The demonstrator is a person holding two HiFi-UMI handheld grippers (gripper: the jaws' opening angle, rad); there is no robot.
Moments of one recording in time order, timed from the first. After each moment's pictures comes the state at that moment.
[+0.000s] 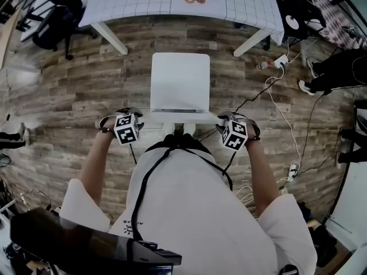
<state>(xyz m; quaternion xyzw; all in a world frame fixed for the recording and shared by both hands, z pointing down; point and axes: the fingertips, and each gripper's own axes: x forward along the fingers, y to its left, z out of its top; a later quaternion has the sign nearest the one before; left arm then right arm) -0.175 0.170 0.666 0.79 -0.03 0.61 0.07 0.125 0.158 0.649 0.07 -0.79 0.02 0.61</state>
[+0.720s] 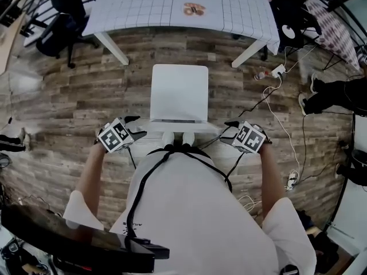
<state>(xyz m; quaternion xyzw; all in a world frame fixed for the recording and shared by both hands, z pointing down) -0.159 0.155 0.589 0.86 -0.14 0.45 0.19 0.142 0.167 0.591 0.06 -0.83 0.17 0.52</state>
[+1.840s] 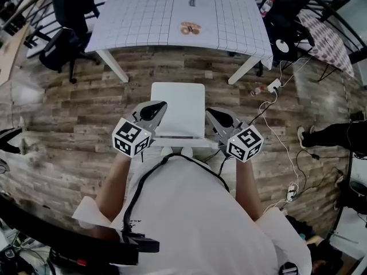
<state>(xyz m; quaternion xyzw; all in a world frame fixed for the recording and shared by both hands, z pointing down) -0.058 0.030 0.418 0.92 -0.35 0.12 0.13 0.064 0.046 0.411 0.30 -0.94 0.16 0.08</state>
